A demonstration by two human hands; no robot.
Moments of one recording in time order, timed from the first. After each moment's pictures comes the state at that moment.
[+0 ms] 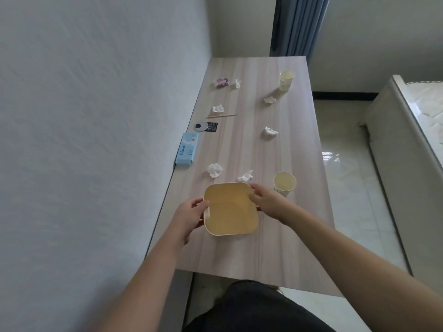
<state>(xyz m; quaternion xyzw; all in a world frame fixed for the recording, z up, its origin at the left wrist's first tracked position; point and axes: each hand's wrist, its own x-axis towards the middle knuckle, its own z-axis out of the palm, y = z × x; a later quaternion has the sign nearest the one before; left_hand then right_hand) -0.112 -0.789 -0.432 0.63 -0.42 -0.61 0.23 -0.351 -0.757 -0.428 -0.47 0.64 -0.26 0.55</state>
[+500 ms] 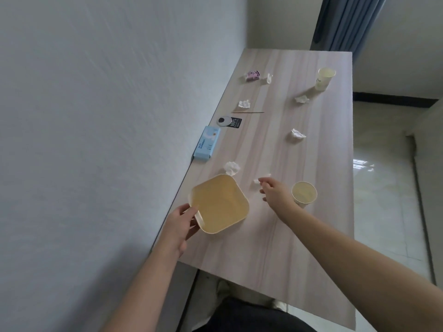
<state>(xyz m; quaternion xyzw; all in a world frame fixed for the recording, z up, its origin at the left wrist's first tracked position) -0.088 -0.767 -0.428 0.69 -0.26 -0.58 0.35 -0.350 -0.816 -0.468 -0.39 0.71 -0.33 0.49</state>
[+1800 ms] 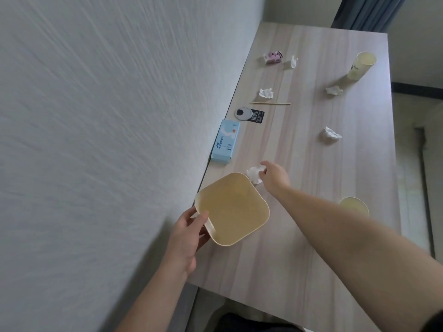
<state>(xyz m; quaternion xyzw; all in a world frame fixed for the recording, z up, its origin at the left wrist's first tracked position) -0.025 -0.826 -0.440 0.65 -0.22 -0.63 0.37 -0.276 -0.962 -0.546 -0.53 0.77 -0.14 0.32</state>
